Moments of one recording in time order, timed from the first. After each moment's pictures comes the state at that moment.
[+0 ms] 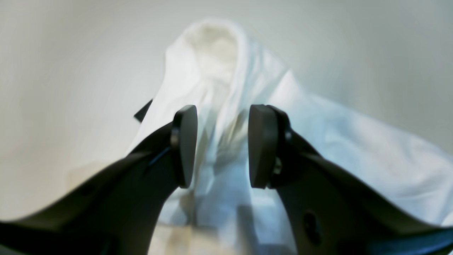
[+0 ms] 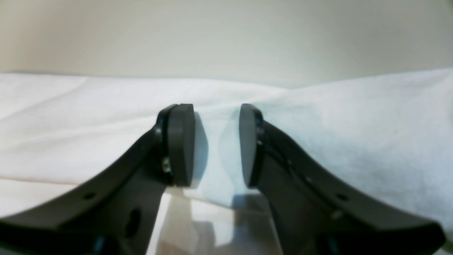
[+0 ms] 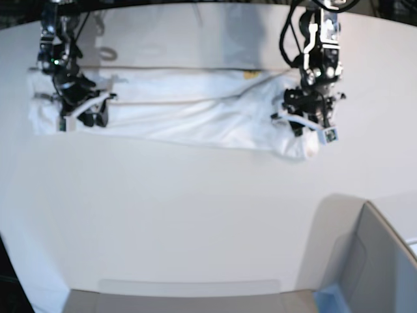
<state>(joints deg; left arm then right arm) 12.9 -7.6 -1.5 104.0 -16.3 17.0 41.0 -16.1 17.5 10.1 93.8 28.8 11.9 -29.9</state>
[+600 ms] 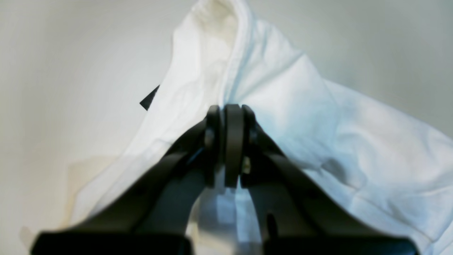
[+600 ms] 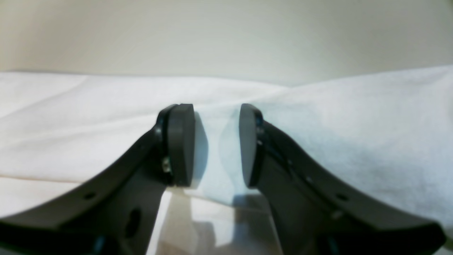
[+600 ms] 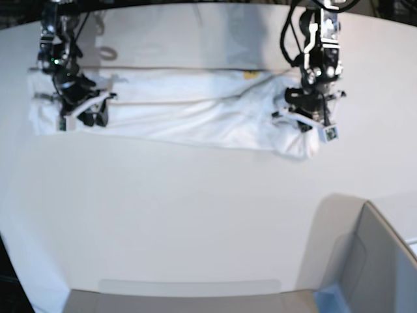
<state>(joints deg) 12.8 -7.3 -3.7 102.9 -16.6 16.8 40.5 -16.2 17.5 10.1 93.8 28.8 11.9 -29.8</state>
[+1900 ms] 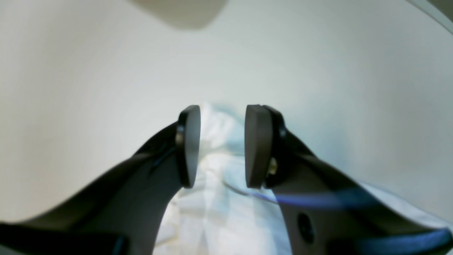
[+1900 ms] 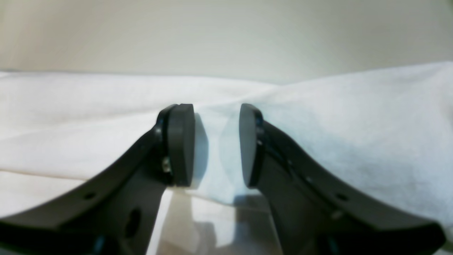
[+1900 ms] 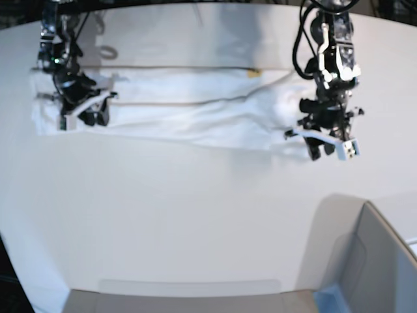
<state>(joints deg) 11.2 -10.0 -1.4 113.6 -16.1 17.0 42.3 -16.6 17.5 10.2 93.8 29.0 12.1 -29.6</state>
